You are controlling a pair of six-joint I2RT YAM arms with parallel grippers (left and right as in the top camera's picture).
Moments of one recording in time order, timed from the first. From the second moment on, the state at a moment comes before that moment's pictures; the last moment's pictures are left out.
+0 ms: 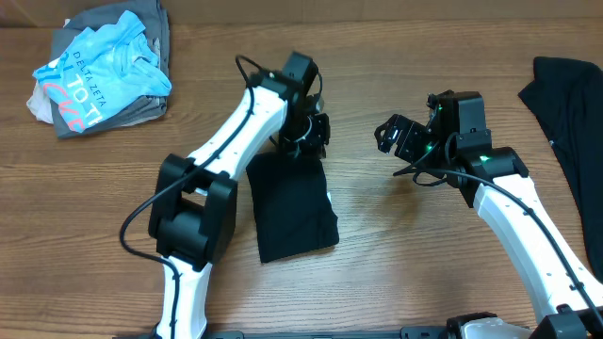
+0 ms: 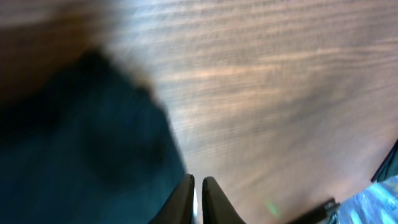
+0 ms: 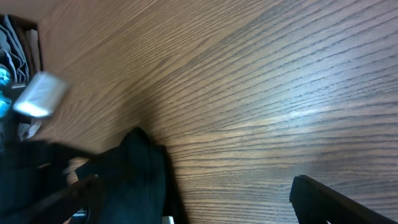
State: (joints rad) left arm -0.44 2.17 1.85 -1.15 0.44 -0.46; right arm 0.16 1.42 1.04 -0.55 -0.26 0.59
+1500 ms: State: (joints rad) left arm -0.65 2.13 1.50 -1.17 0.57 -0.37; right arm 0.16 1.42 1.04 -0.55 -0.28 0.59
